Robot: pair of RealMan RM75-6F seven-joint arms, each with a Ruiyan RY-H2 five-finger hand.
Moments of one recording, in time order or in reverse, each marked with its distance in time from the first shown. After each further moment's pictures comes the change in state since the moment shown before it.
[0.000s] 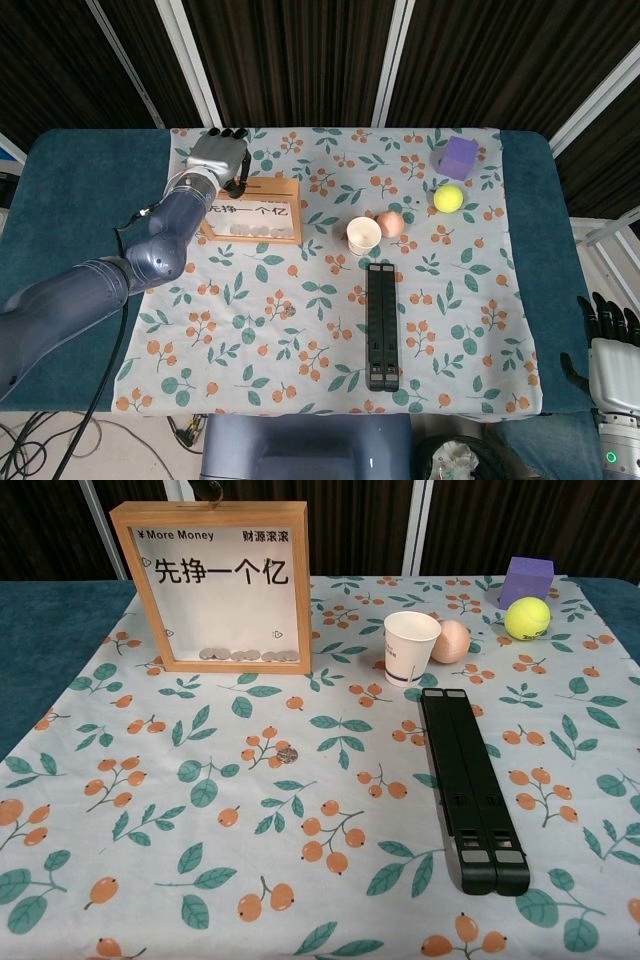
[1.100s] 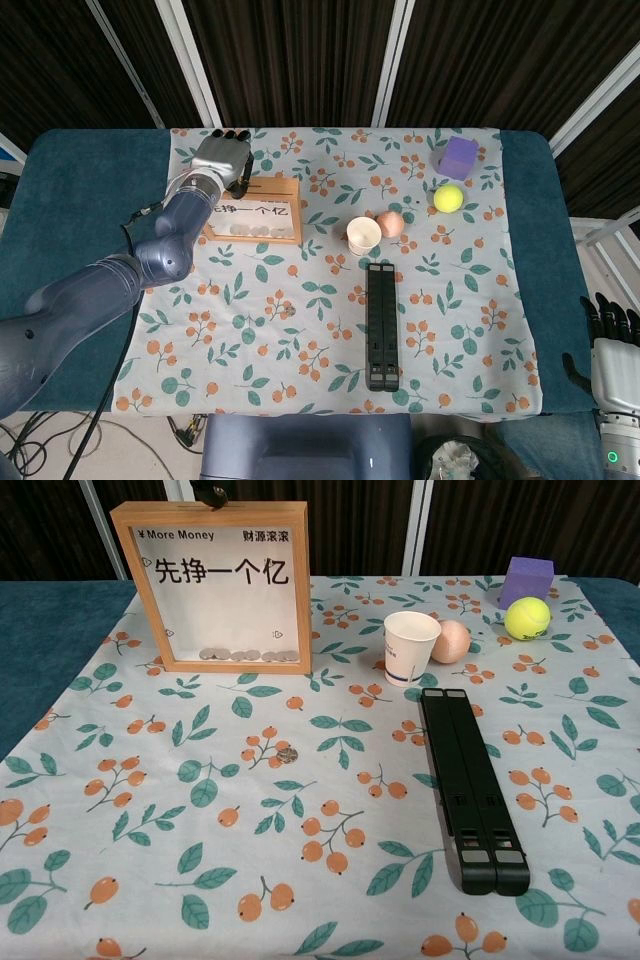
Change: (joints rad) left arm -0.049 -0.045 0.094 0.037 0.028 -0.030 -0.098; right arm 0.000 0.004 0.003 -0.008 0.019 -0.004 -0.005
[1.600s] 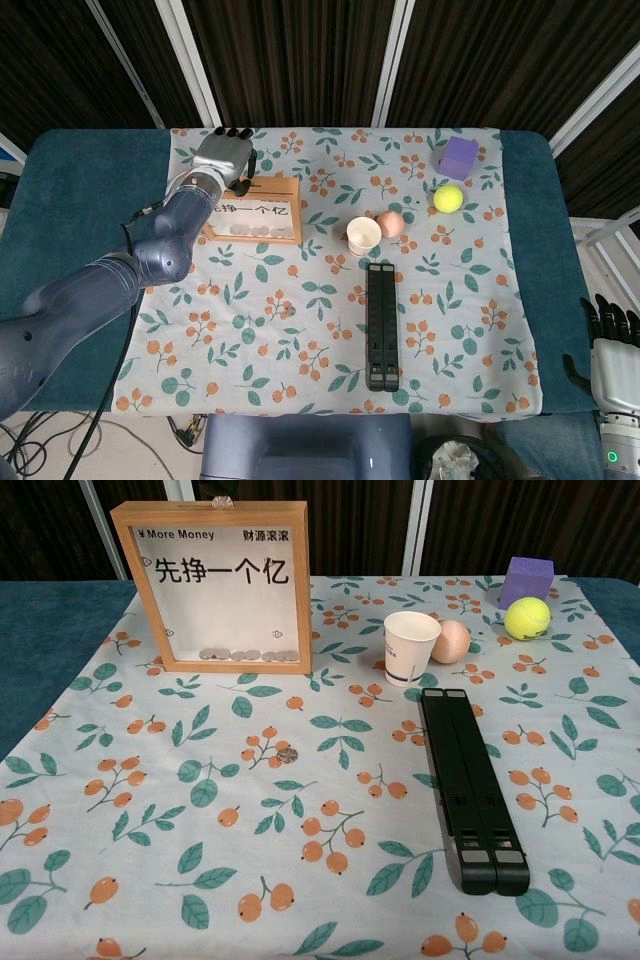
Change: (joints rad) left arm -0.019 0.011 0.022 -0.015 0.050 0.005 -0.054; right arm 0.002 0.005 -0.002 -0.008 0.016 -0.010 -0.017
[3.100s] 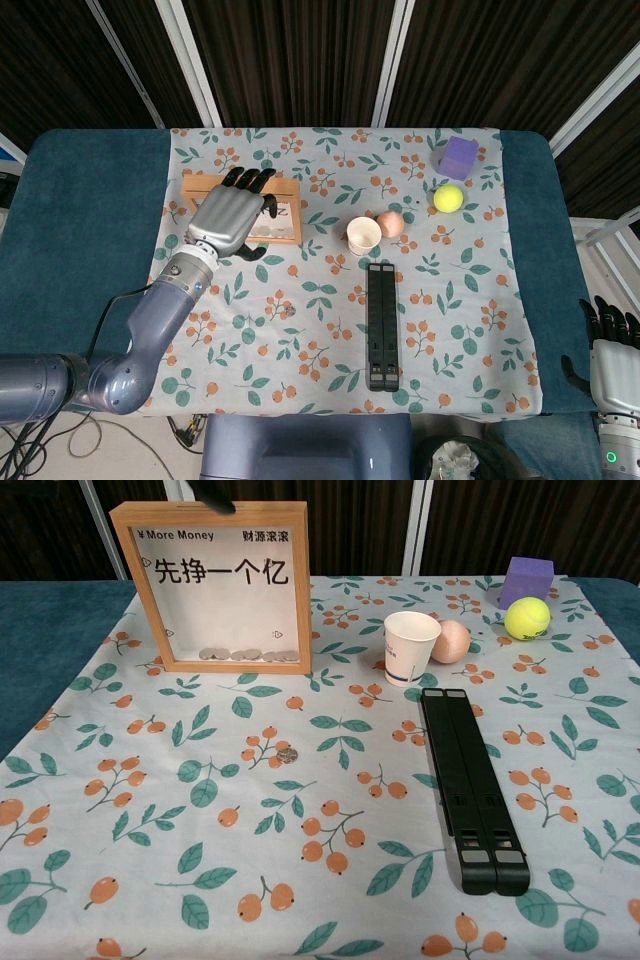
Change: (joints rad) left arm 0.238 0.226 -0.312 -0.796 0.330 0.669 0.003; right arm 0.000 0.000 0.000 -0.016 0.015 0.000 0.009
